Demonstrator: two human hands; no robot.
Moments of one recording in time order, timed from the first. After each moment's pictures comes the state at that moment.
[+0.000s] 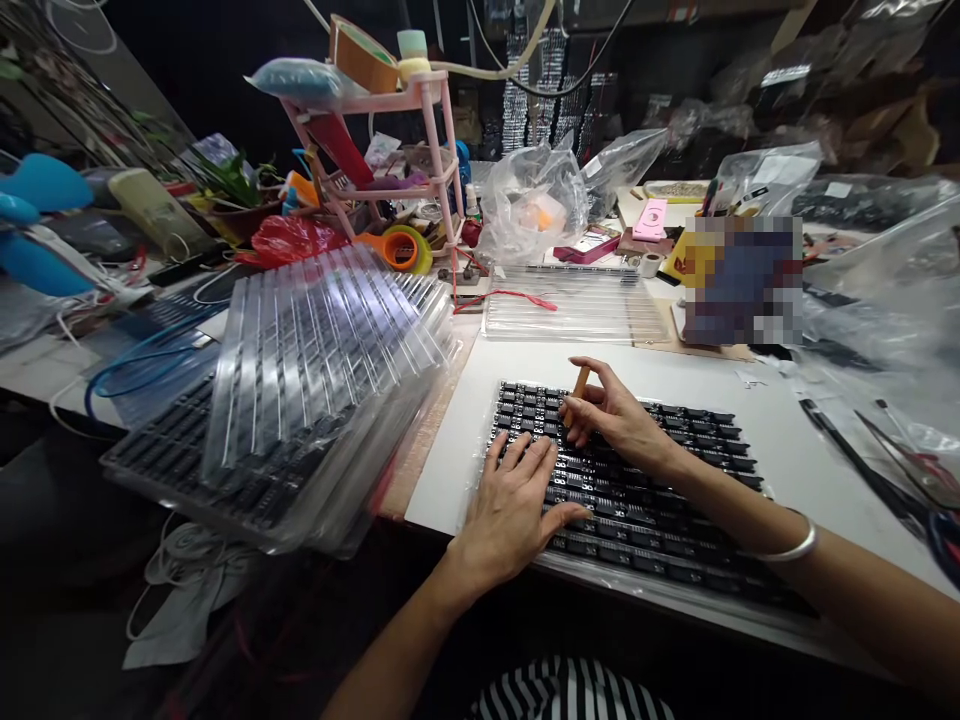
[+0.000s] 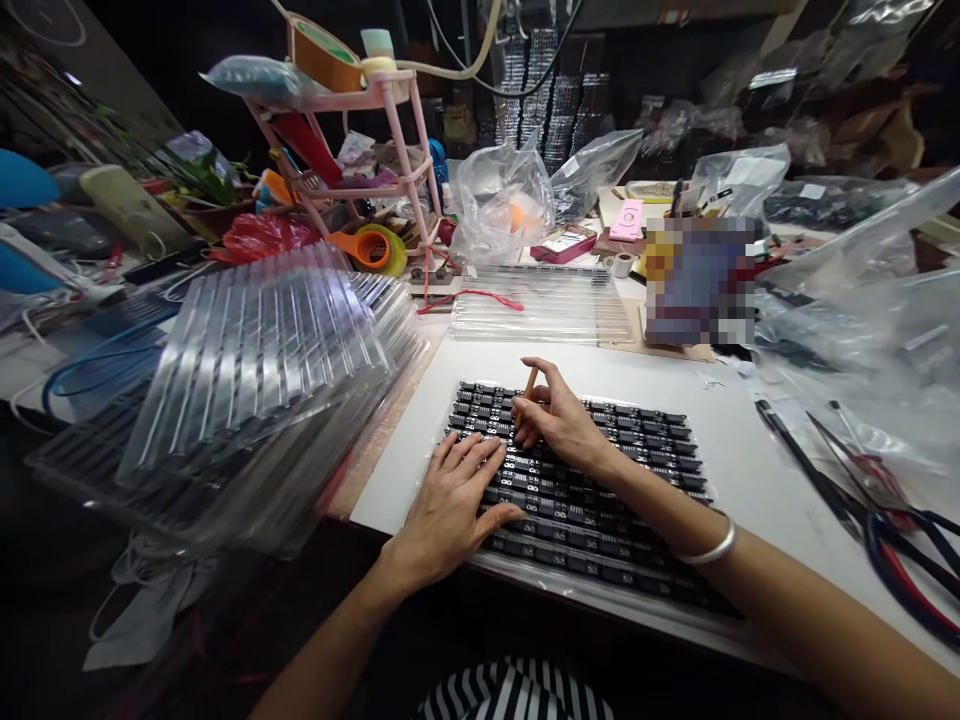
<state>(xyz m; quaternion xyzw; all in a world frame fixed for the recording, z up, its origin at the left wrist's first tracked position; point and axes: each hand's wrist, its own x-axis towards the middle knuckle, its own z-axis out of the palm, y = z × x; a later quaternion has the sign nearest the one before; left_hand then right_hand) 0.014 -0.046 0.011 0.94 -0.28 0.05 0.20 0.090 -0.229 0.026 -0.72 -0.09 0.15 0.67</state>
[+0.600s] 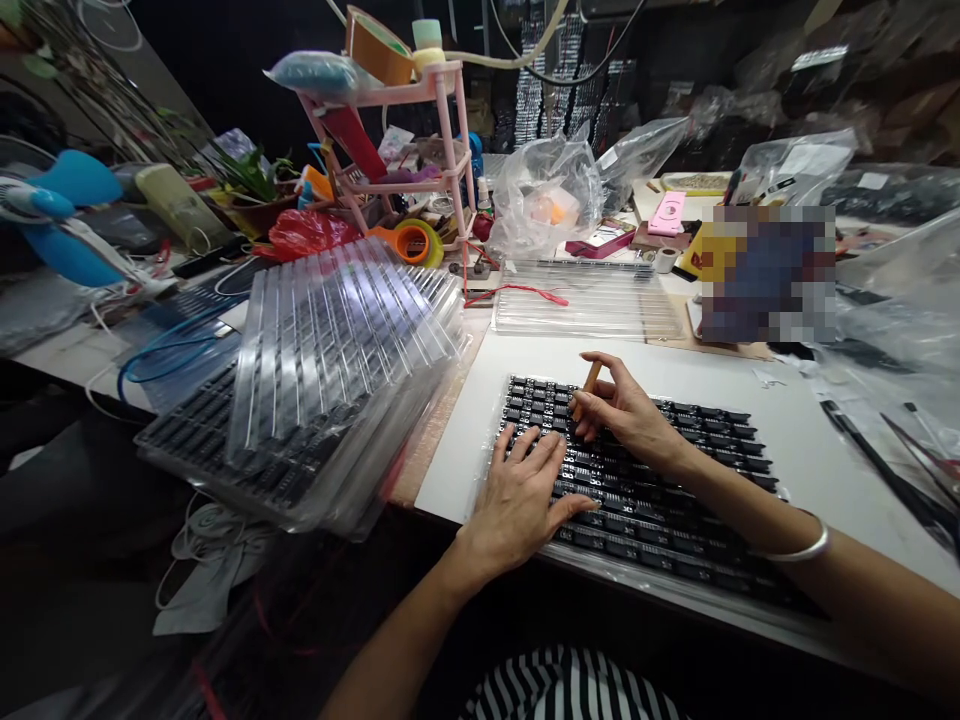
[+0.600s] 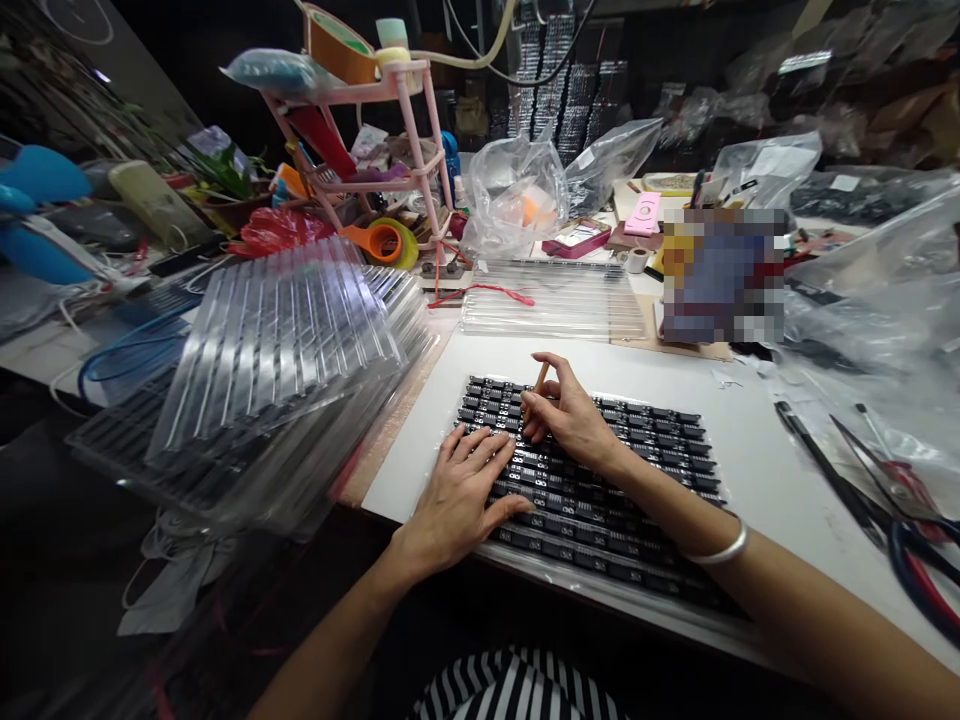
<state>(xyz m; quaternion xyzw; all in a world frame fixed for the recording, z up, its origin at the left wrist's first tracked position) 0.014 -0.046 0.009 0.94 -0.28 0.06 0.20 0.090 -0.227 0.025 -0.73 -0.10 0.14 0.67</state>
